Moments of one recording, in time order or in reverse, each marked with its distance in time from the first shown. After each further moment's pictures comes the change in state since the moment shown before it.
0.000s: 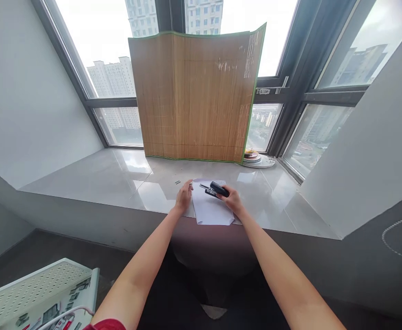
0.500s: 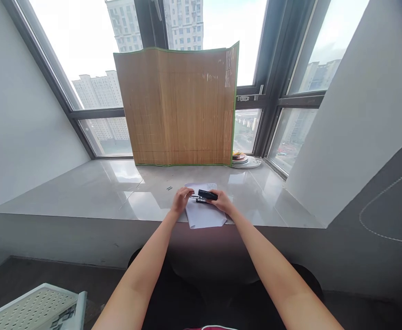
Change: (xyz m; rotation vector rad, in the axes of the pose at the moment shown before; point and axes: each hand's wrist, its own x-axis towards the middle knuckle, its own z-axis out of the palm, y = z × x) left_hand 0.017 0.013 0.013 0.029 -0.075 0.315; right_hand 0.005 0.002 0.002 -0.057 -0.132 -0.042
